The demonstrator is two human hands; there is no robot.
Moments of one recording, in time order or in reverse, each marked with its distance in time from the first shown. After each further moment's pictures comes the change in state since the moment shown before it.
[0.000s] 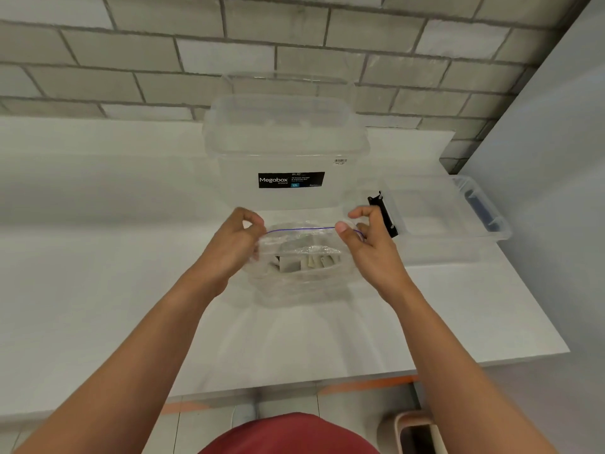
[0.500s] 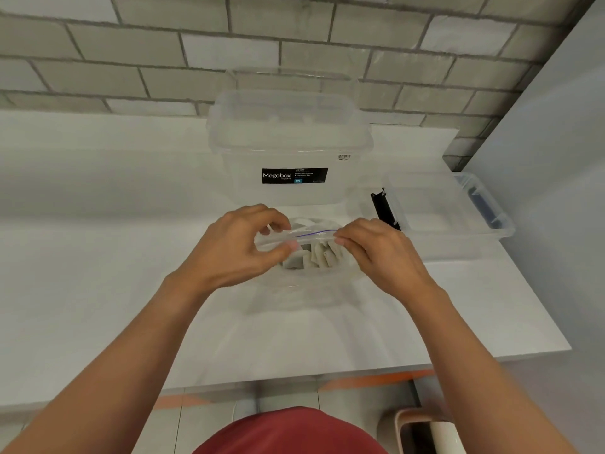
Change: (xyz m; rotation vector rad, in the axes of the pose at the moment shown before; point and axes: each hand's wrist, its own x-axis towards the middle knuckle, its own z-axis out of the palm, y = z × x) left_hand -0.014 -0.002 -0.013 0.595 -0.028 0.724; right_hand 0.001 0.018 -0.020 -0.799 -0.013 -0.690
